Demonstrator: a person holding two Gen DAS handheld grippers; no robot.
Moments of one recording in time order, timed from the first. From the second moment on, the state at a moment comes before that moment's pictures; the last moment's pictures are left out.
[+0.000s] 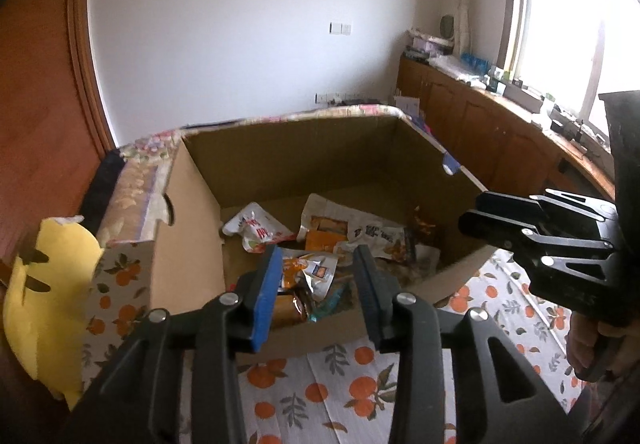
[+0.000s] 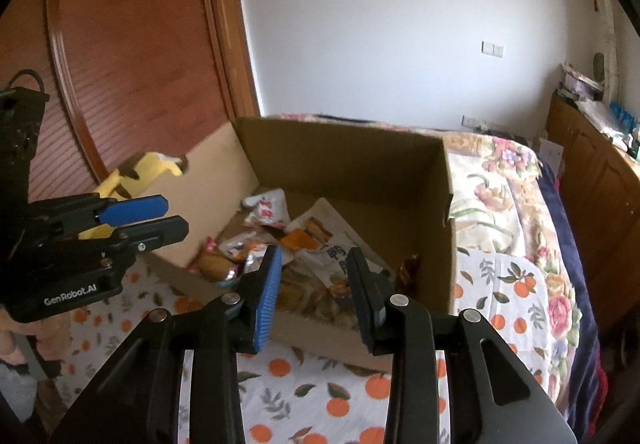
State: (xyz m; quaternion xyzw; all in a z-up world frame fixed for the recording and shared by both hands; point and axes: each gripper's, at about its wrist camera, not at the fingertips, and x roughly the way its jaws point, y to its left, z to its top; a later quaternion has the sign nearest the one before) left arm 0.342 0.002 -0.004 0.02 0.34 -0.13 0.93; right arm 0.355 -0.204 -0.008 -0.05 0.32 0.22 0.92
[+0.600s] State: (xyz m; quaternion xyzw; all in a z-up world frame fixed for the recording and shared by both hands) left arm 0.221 -0.008 0.057 0.03 0.24 -0.12 0.96; right arm 0.236 -0.236 0.046 -0.02 0.24 0.18 0.95
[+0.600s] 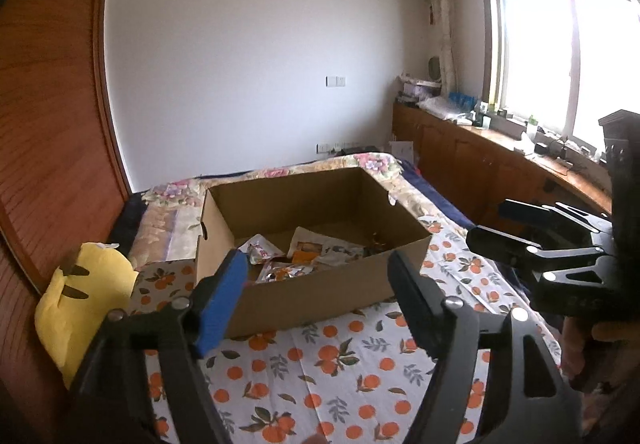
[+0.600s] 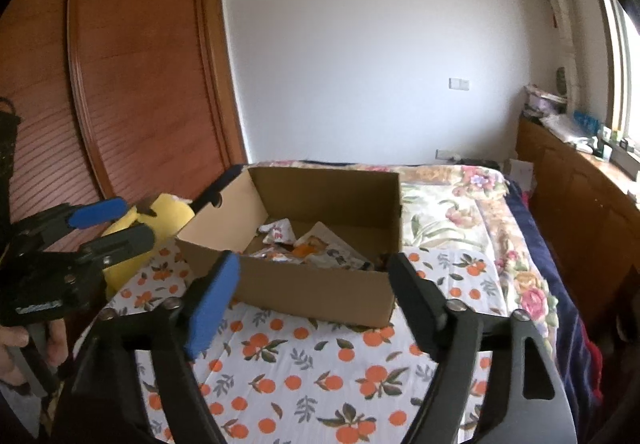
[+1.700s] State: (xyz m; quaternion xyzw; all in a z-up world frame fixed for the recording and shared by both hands) left arm 0.106 -0.019 0.072 0.03 0.21 -0.09 0.97; right arm 0.127 -0.256 0.060 -0.03 0.20 0.15 0.97
